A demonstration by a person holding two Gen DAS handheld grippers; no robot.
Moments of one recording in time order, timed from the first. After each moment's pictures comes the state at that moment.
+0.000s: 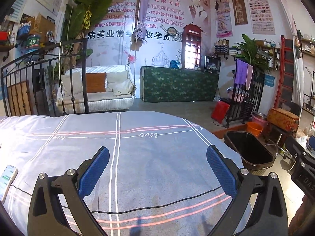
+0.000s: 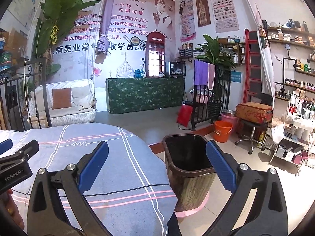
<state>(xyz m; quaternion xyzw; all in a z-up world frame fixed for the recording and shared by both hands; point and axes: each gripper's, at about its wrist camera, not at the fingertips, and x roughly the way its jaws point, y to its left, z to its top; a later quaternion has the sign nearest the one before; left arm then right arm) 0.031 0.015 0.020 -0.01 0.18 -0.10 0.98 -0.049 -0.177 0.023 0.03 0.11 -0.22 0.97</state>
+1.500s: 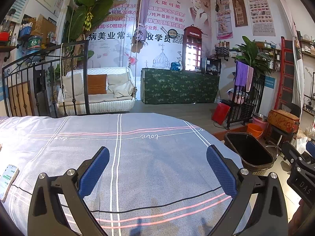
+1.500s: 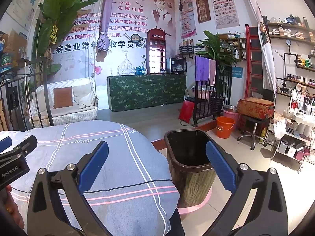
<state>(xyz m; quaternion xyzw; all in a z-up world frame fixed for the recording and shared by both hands) 0.024 0.015 0.019 -0.01 0.17 -0.10 0.98 -0.050 -0.180 0.016 0.04 0.12 -0.21 0.97</state>
